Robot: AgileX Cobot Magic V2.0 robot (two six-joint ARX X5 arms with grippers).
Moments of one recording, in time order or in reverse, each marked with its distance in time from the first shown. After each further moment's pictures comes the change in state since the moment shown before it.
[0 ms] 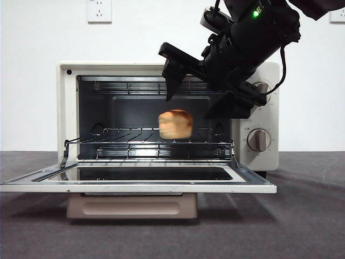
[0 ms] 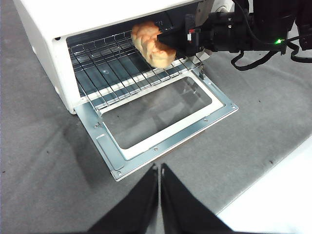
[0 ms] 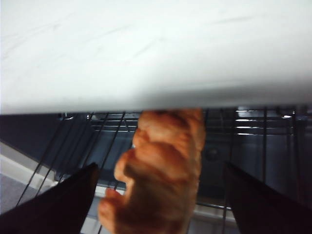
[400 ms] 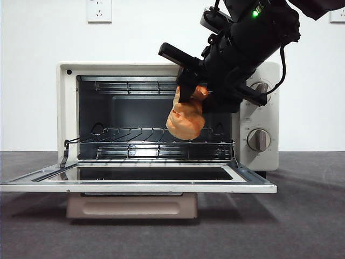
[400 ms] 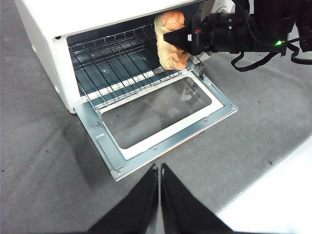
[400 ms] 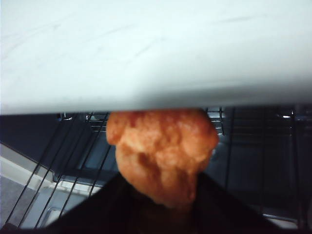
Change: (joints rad) left arm 0.000 0.000 0.000 0.000 0.000 -0.008; right arm 0.001 0.000 0.000 0.000 0.013 0.000
